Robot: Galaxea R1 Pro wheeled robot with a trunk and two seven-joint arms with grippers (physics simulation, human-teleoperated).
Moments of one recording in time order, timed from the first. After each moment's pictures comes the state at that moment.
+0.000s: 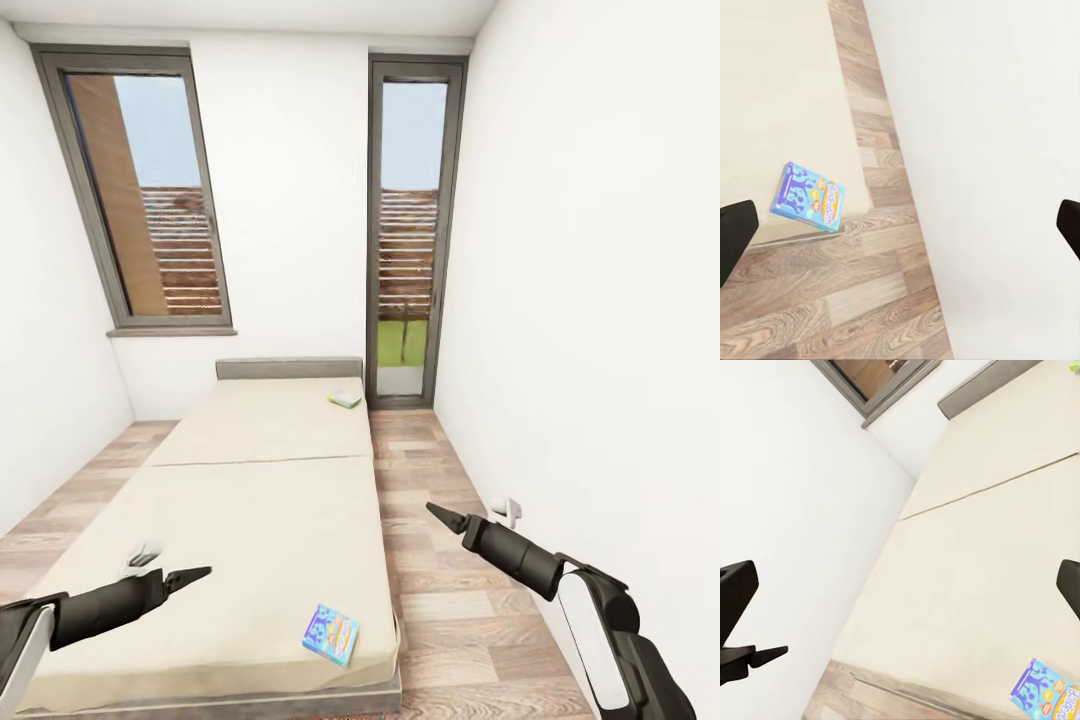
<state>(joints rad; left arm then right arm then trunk) -0.28 0.30 0.34 -1.15 0.21 0.89 -0.96 -0.27 -0.02 -0.17 -1.46 -0.49 0.76 0.60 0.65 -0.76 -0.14</state>
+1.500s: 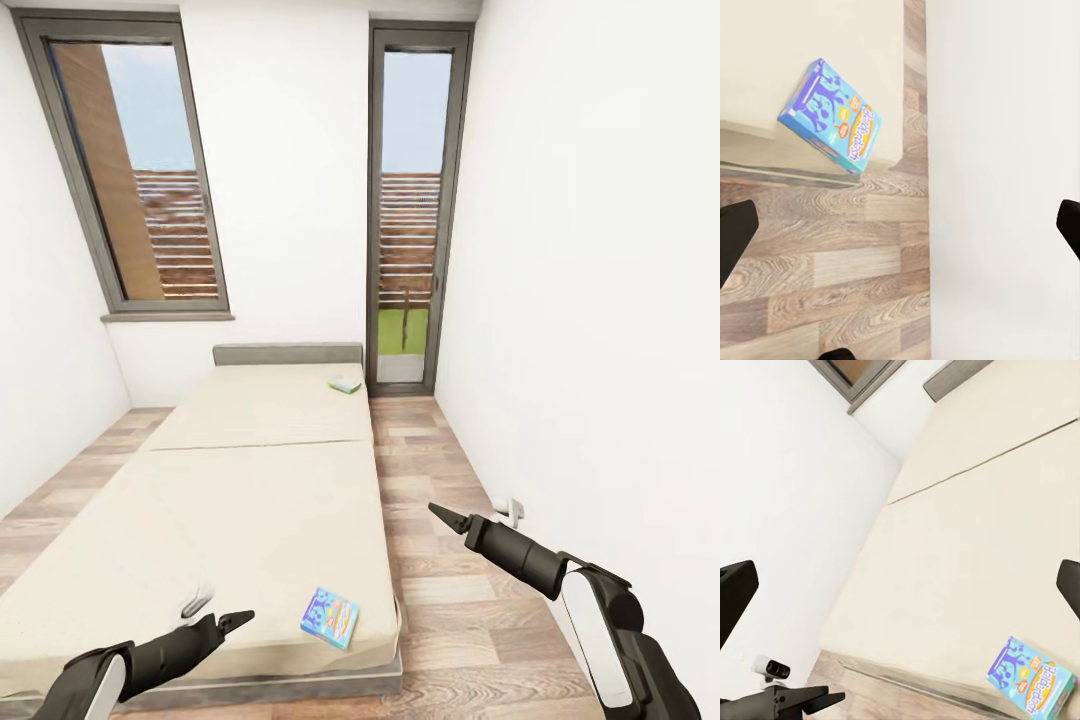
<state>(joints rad) -0.29 0.12 0.33 -0.86 0.21 0.73 -0.75 -0.28 -0.03 -0.17 -1.46 -0.49 0.78 0.60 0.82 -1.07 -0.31</state>
